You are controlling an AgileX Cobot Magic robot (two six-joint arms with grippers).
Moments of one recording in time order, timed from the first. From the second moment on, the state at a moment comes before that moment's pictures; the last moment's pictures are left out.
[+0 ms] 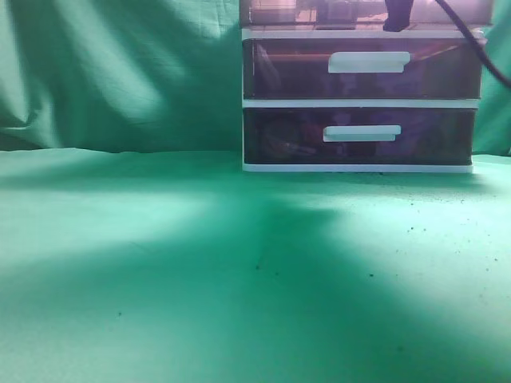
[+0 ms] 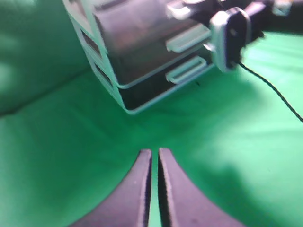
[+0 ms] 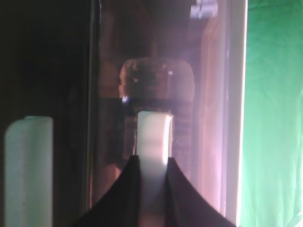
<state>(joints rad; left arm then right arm) -0.73 1.04 -1.09 0.34 0.59 -0.21 0.33 1.77 -1.19 0.14 -0.35 -1.68</state>
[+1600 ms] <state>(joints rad) -0.73 1.04 -1.07 0.33 0.58 -0.21 0.29 1.83 -1.25 0.06 -0.32 -1.51</state>
